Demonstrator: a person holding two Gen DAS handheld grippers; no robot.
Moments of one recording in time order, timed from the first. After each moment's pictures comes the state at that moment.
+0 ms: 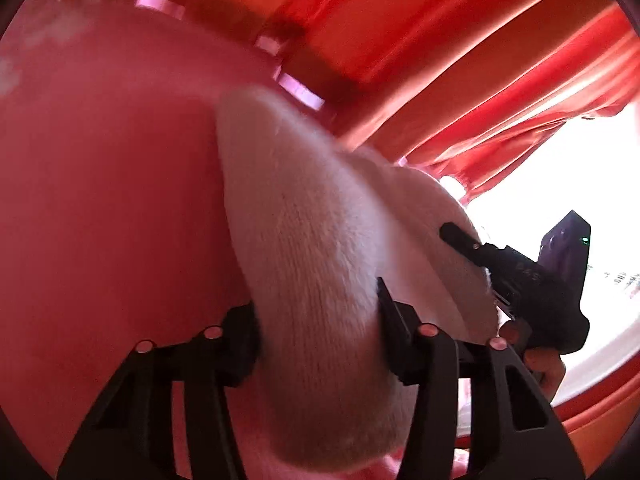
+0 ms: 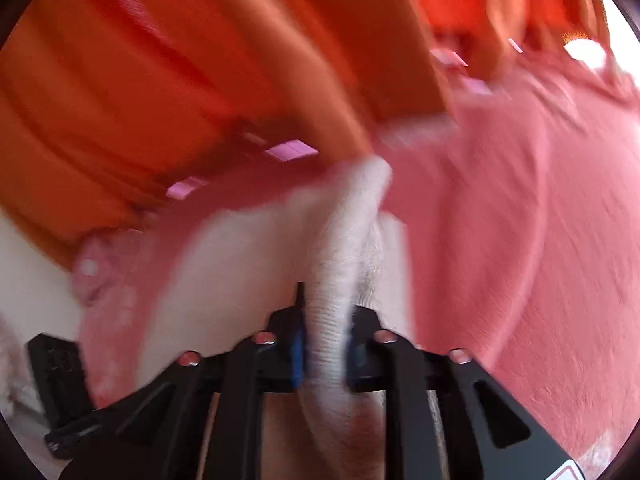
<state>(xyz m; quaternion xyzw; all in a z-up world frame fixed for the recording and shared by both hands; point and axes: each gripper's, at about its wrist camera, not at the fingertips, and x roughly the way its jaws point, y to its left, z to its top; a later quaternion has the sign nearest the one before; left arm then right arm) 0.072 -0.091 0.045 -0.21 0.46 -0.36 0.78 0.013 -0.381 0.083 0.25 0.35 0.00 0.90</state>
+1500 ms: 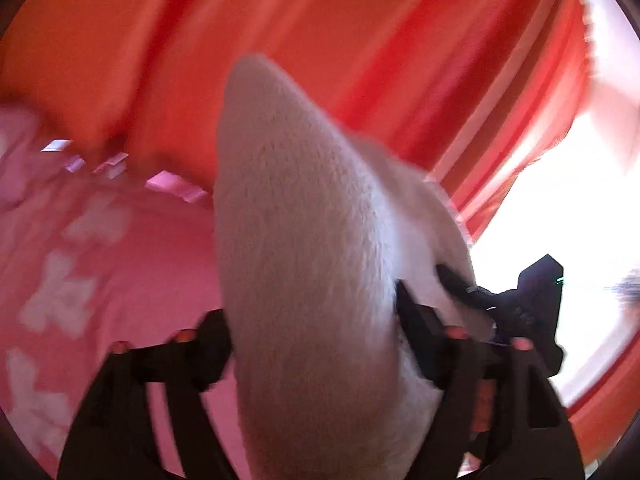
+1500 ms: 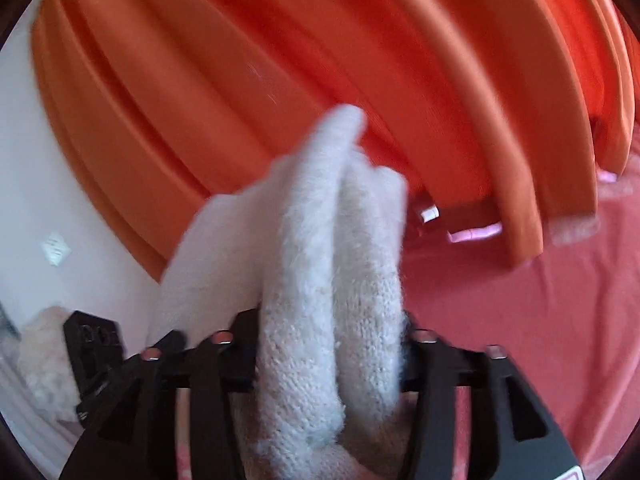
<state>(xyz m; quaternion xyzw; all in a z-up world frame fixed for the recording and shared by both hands) 0.104 0.028 0.141 -0.20 0.33 -0.33 0.86 0.051 -0.305 0.127 0.27 0.29 0.09 0.91</state>
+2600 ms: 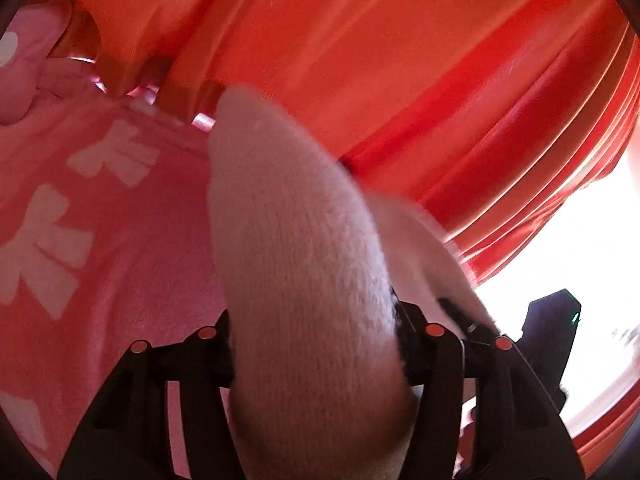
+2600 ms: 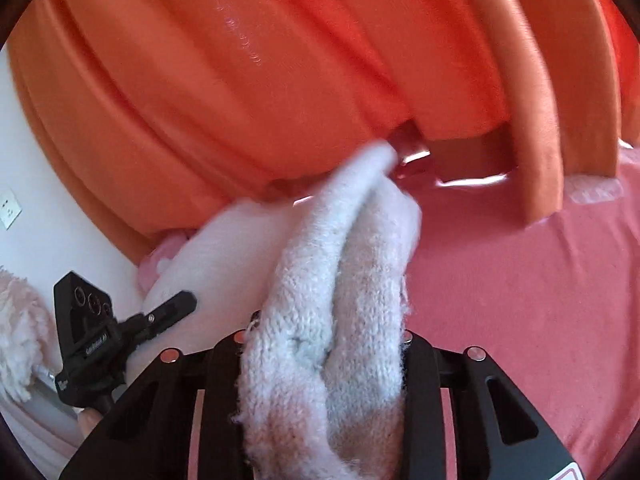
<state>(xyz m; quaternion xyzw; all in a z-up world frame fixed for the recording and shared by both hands) 0.159 0.013 0.062 -0.25 0.39 -0.30 0.84 0.098 -0.289 0.062 0.25 0.35 0.09 0.90</state>
